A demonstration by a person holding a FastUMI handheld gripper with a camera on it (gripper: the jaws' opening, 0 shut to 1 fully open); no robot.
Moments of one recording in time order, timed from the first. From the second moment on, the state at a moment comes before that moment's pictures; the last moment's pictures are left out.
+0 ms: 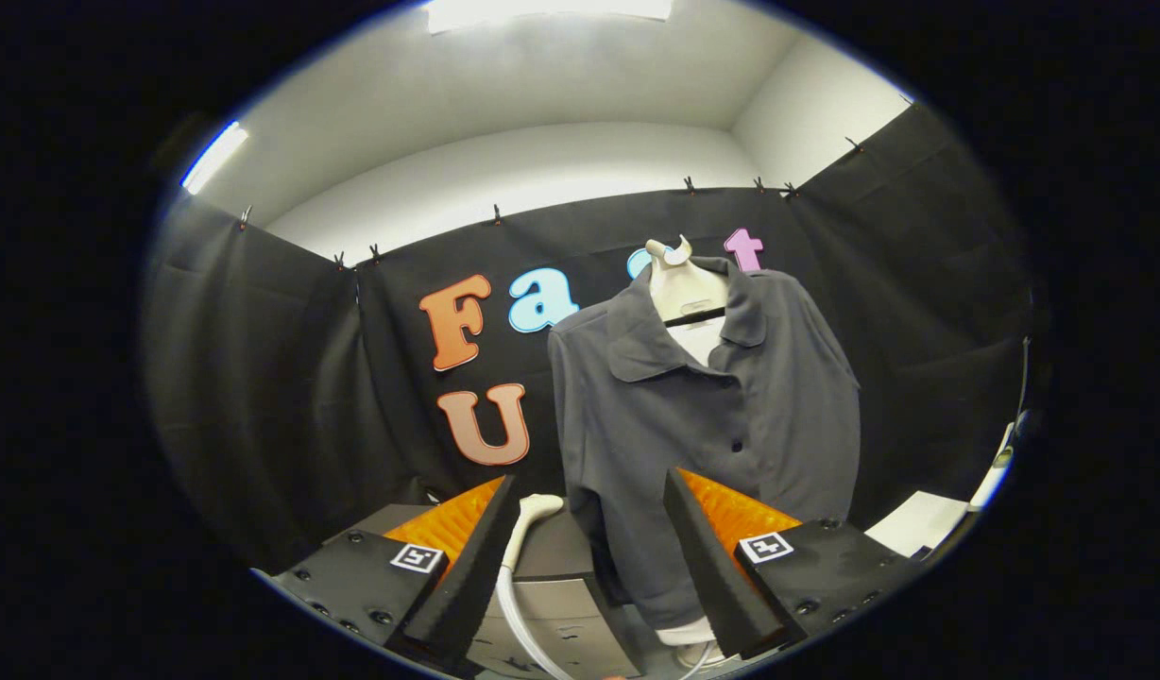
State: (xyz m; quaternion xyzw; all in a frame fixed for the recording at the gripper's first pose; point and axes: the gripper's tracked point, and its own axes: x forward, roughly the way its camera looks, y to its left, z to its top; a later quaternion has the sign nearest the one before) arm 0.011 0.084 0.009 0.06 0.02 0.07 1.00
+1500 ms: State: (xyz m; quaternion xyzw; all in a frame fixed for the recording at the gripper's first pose) arm 0.274 0.279 -0.188 -0.08 0.33 0.07 0.94
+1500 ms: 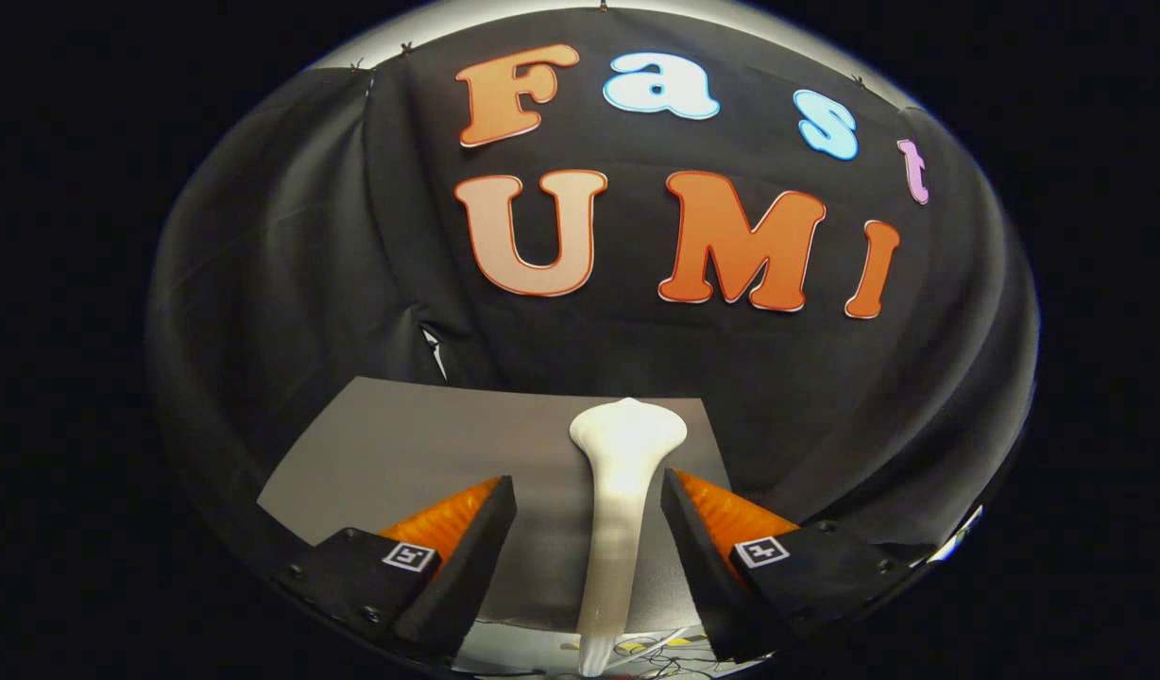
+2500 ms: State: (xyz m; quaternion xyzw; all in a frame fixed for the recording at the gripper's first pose) arm 0.298 0.256 -0.275 -0.06 0.44 0.03 0.90
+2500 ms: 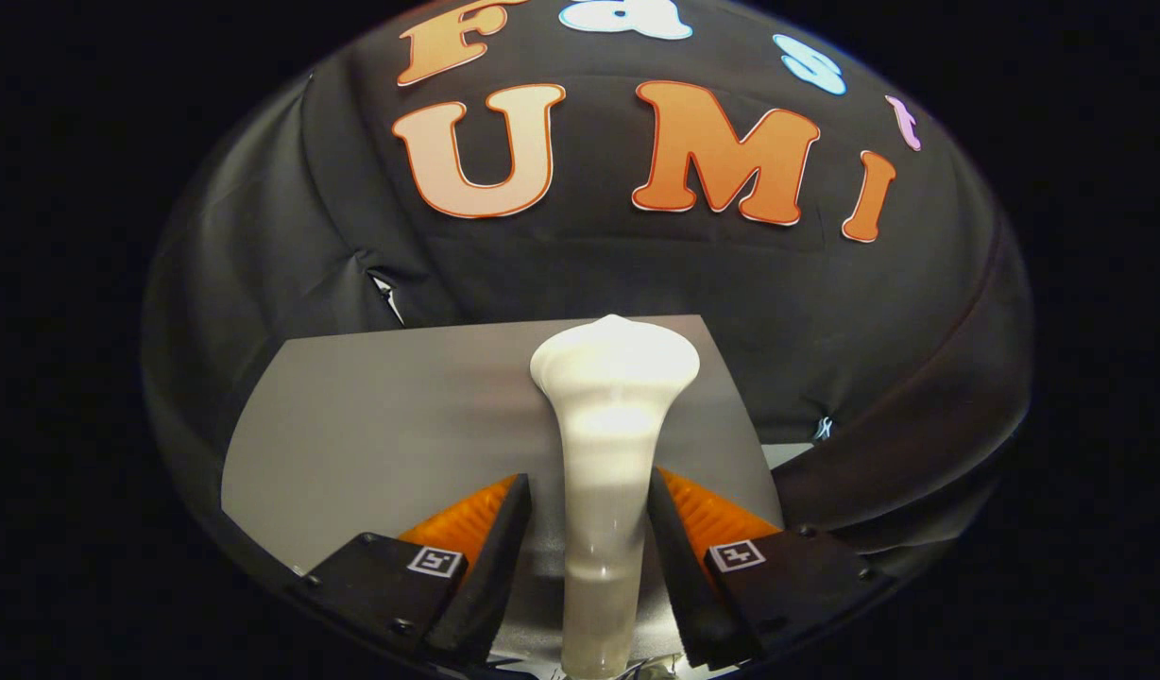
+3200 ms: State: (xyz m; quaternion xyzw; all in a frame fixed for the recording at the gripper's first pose) arm 0.296 0.255 -0.281 -0.06 0.45 0.04 0.89
